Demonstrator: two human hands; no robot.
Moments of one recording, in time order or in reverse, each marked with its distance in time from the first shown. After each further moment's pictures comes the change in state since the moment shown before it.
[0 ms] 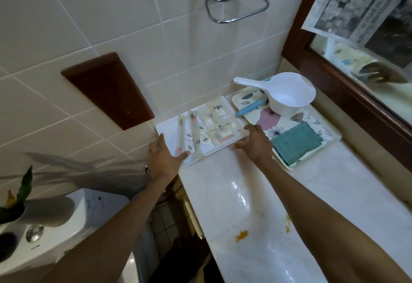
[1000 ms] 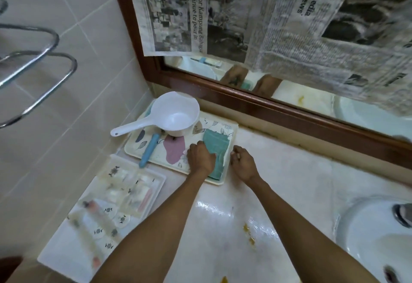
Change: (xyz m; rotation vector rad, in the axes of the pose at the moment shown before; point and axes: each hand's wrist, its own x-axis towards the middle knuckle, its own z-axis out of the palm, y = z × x) left_hand -0.034 0.288 0.210 0.060 -0.624 0.616; right_hand -0.031 0.164 -0.057 0.451 0.416 0.540
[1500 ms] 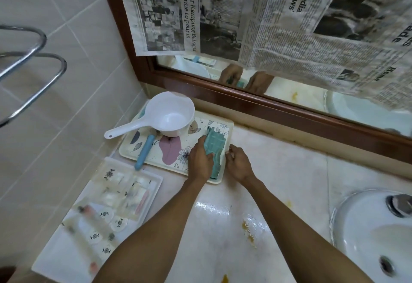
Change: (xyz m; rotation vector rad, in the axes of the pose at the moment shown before) left_hand -0.013 -0.010 0.007 -0.174 0.070 0.265; right_hand -0.002 -0.002 0.008 -0.034 0.001 0.021
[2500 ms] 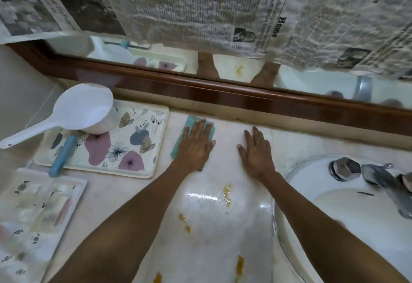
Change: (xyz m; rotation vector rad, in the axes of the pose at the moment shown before) left_hand -0.007 0.069 0.161 0.668 -0.290 0.552; right_hand -0.024 0.186 -0.168 -0.559 0.144 0.014
